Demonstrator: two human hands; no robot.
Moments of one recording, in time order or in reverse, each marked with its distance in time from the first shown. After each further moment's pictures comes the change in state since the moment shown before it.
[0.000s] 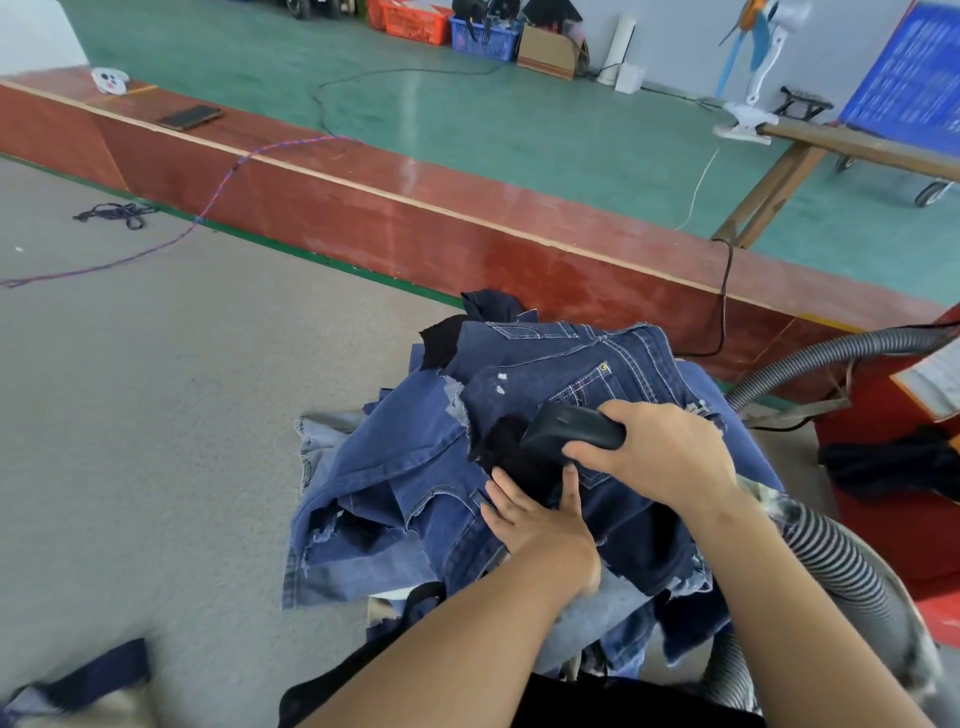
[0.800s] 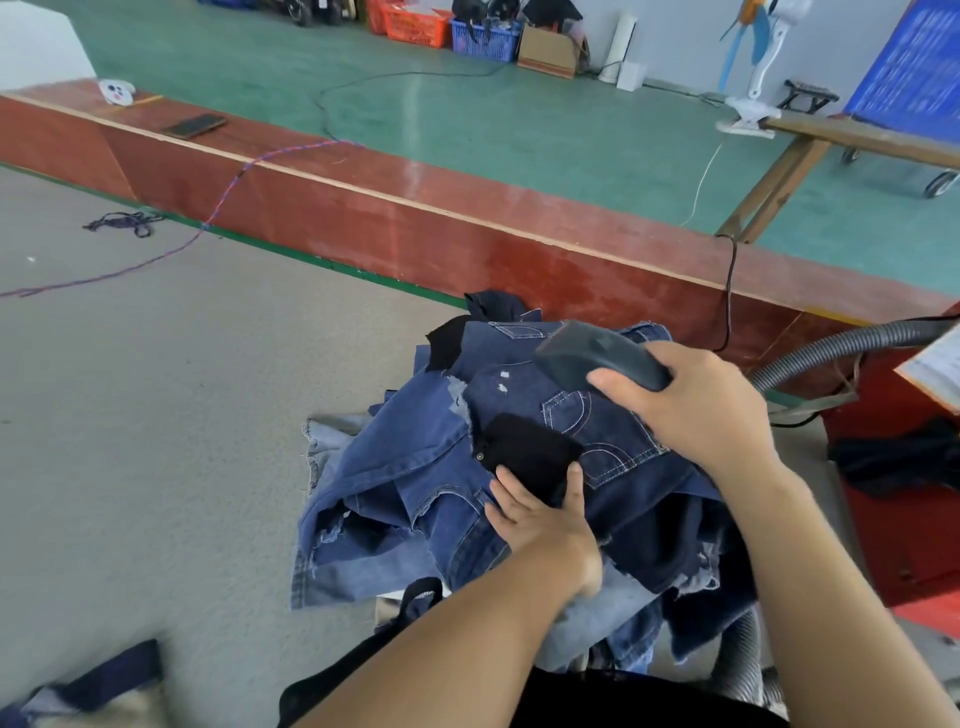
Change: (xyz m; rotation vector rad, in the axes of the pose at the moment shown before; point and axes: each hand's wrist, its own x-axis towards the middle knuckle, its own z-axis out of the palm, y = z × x) left_hand -0.001 -0.004 0.001 0.029 -0.006 0.036; right_hand 0.001 -0.001 -0.042 0.379 0.190 0.101
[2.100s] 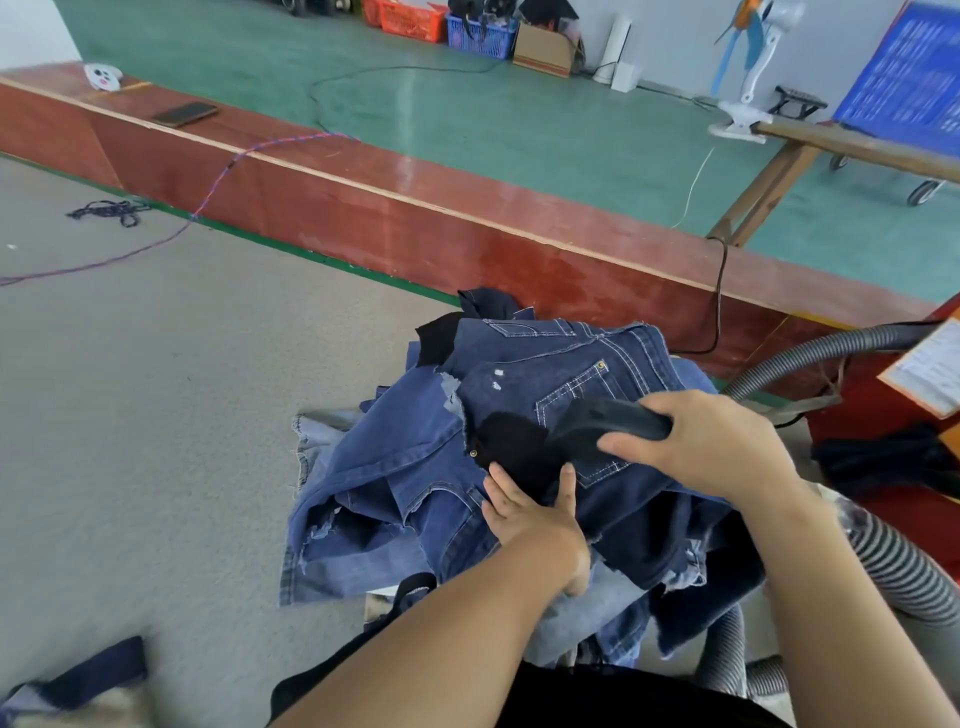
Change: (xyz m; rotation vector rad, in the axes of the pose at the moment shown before) left_hand 0.004 -0.002 -0.001 0.039 -0.037 0.020; right_hand -0.011 0.026 -0.003 -0.297 -0.229 -0.002
